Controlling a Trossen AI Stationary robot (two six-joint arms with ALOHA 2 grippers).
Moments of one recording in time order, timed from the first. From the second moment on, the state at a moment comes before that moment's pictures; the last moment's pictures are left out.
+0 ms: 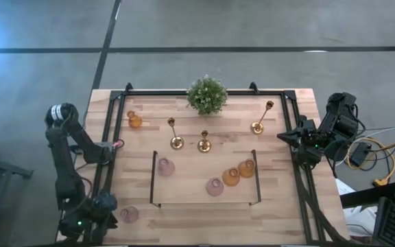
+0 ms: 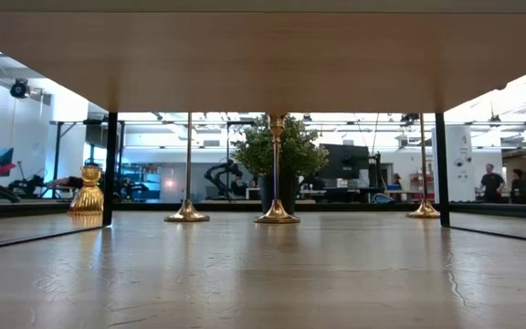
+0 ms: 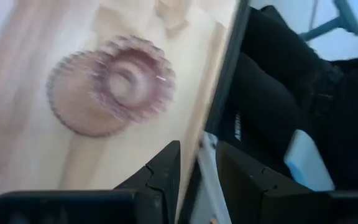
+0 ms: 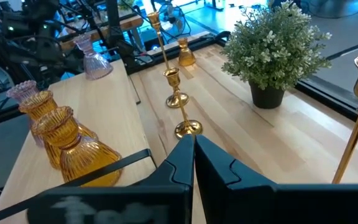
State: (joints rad) left arm -1.41 1.22 0.72 -0.44 -0.43 -1.76; right arm 1.01 0.30 0.68 -1.12 1.12 0.99
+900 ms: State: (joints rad) left arm -1.31 1.24 0.65 -0.46 -0.62 -1.43; right arm 1.01 0.30 0.68 -1.12 1.12 0.99
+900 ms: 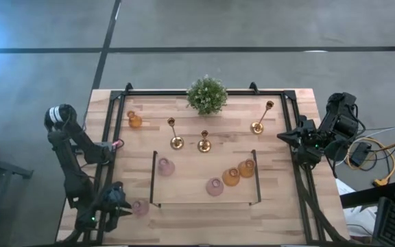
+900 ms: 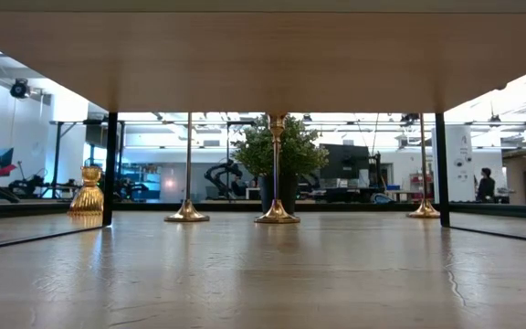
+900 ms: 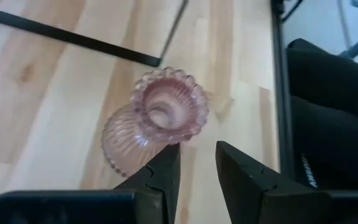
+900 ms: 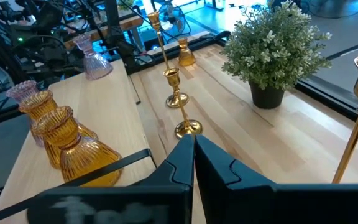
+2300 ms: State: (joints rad) left arm -1.20 1.24 0.49 -0.23 -0.67 -1.23; right arm 1.01 0.30 0.68 -1.12 1.12 0.99
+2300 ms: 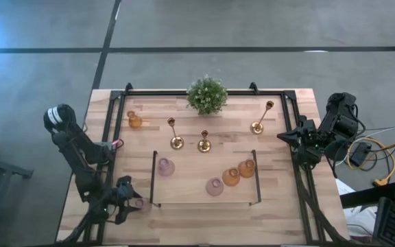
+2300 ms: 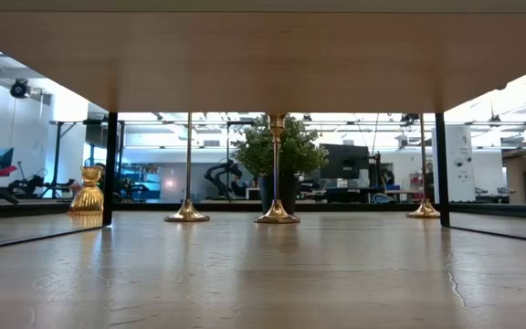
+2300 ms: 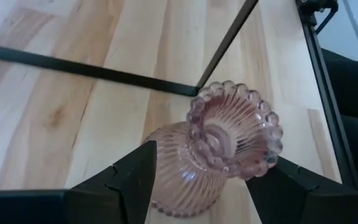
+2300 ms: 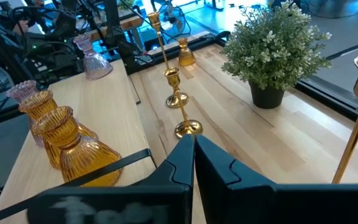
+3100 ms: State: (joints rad) left arm -1.16 1.24 0.49 -0.14 -0.64 -1.07; right arm 1.01 0.30 0.68 -1.12 1.12 0.99
